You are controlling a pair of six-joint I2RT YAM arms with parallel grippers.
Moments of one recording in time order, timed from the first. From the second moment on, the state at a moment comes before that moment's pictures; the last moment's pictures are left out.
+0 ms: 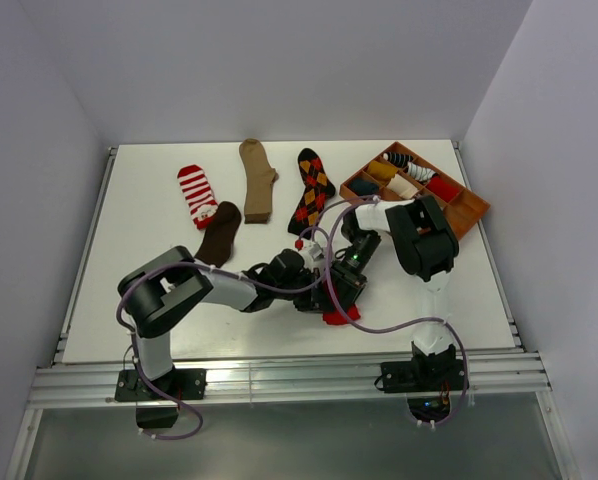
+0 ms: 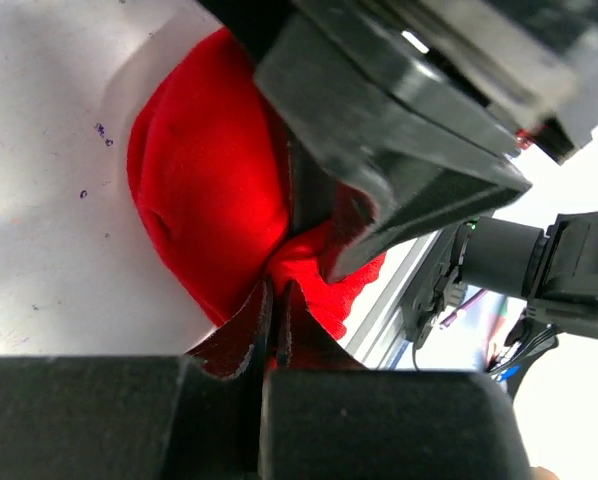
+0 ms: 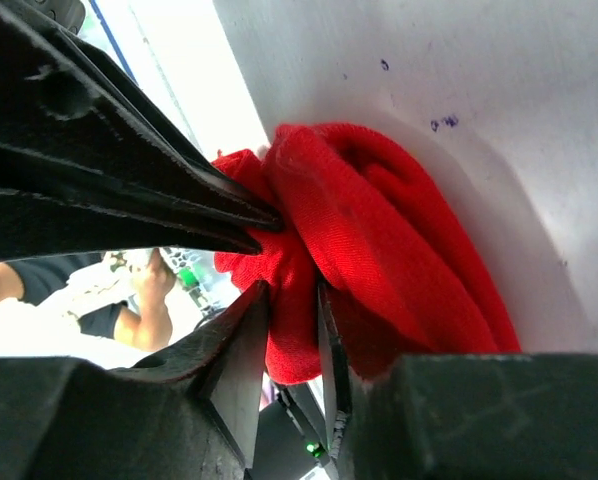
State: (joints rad) left arm -0.97 1.85 0.77 0.46 0.36 -0.95; right arm 0.36 2.15 1.26 -1.27 -0.78 -0.74
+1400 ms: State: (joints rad) left arm -0.92 1.91 0.91 0.21 0.47 -1.01; right arm 0.22 1.62 1.04 -0.85 -0.64 -0.68
